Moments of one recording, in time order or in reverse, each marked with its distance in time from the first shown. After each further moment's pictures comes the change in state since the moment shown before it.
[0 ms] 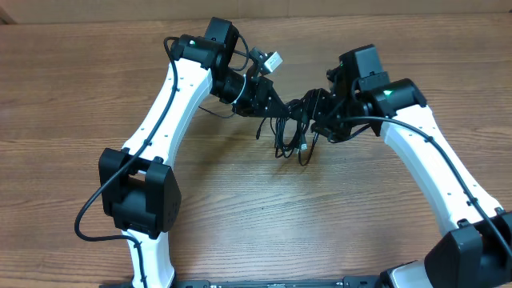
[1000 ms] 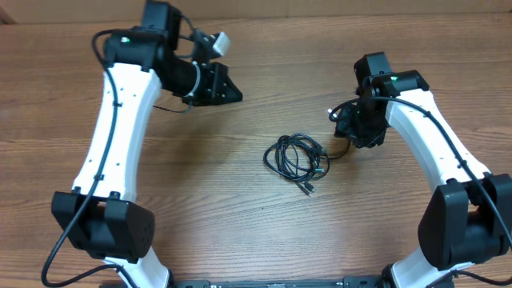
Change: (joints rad) left arm 0.147 -0.191 0.013 -0.080 -0.288 -0.068; right arm -0.132 0.140 0.003 -0.183 0.317 -0.185
